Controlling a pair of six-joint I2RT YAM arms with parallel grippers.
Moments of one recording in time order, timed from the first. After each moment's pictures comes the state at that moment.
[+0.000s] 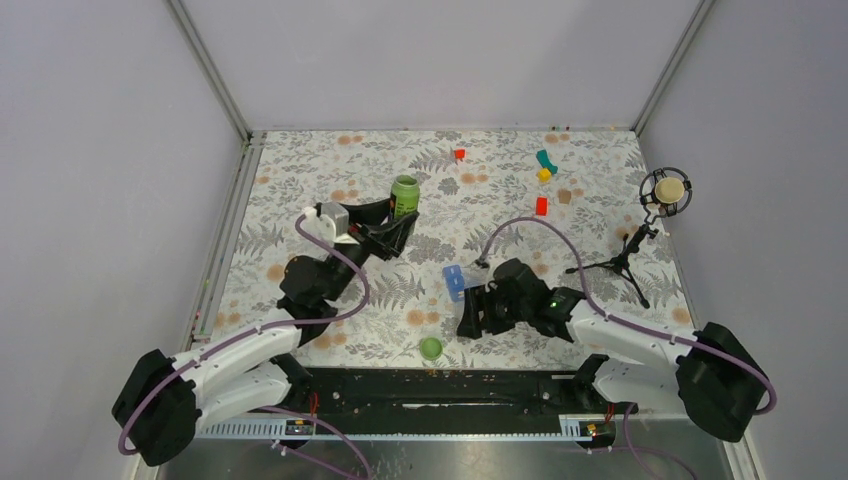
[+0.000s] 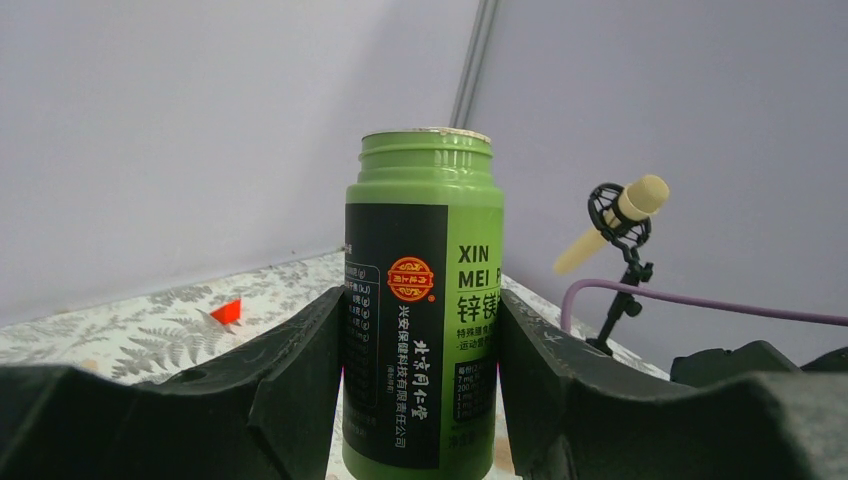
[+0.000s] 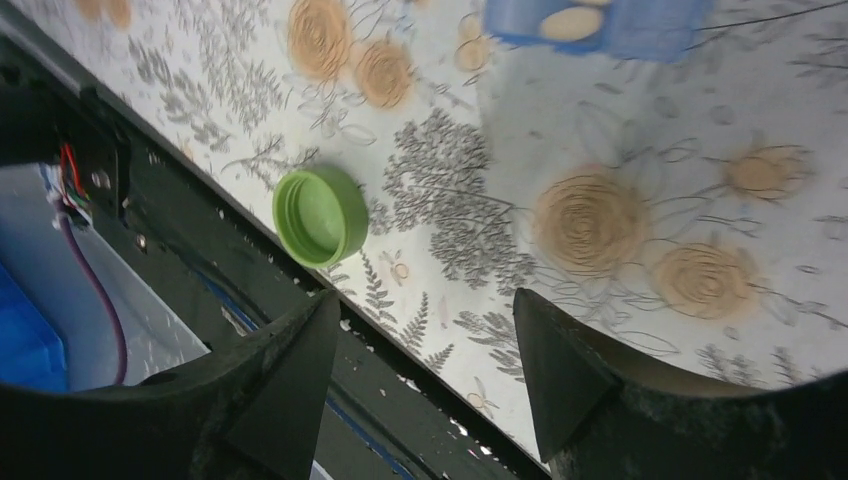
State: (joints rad) left arm -0.73 0.95 0.46 0.92 -0.02 -0.24; right arm 0.78 1.10 0.48 -0.23 -0.25 0.61
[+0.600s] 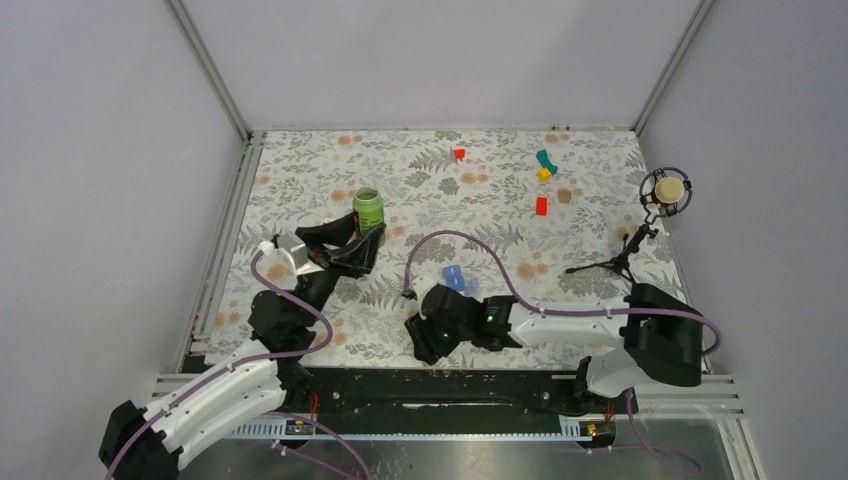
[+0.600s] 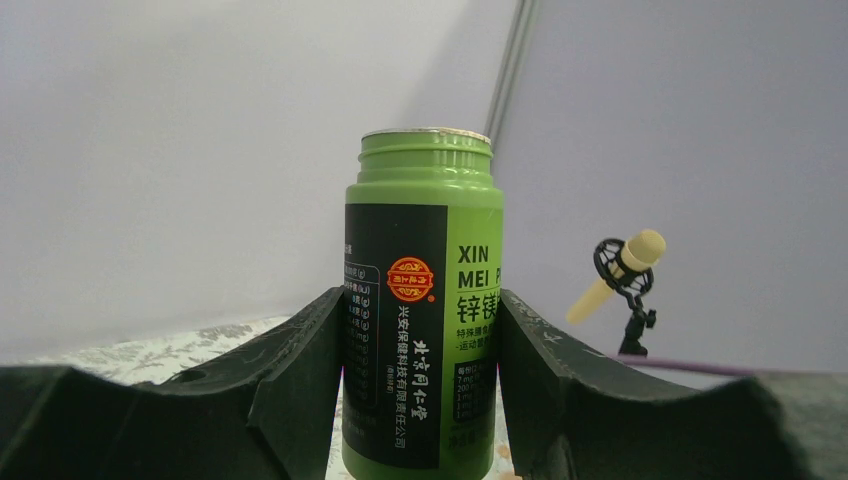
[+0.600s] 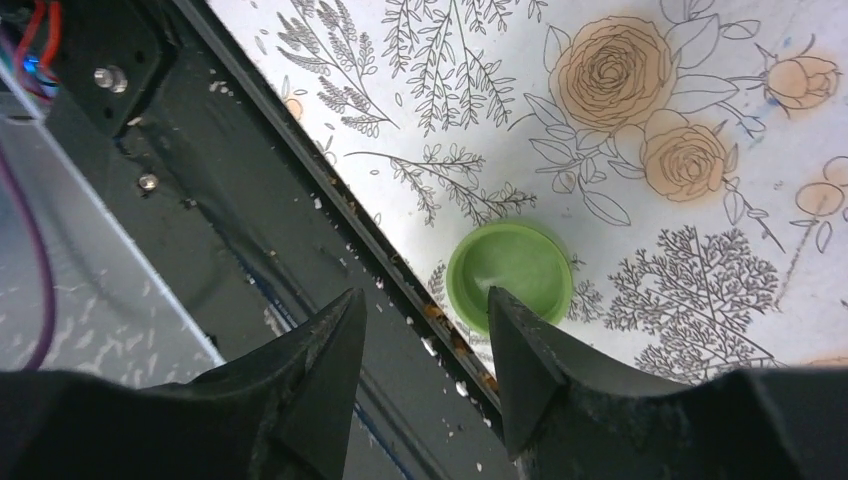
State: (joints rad) left arm -0.72 0.66 0.30 0.92 -0.06 -0.23; right arm 1.22 1.43 0.76 -0.19 -0.07 0.50
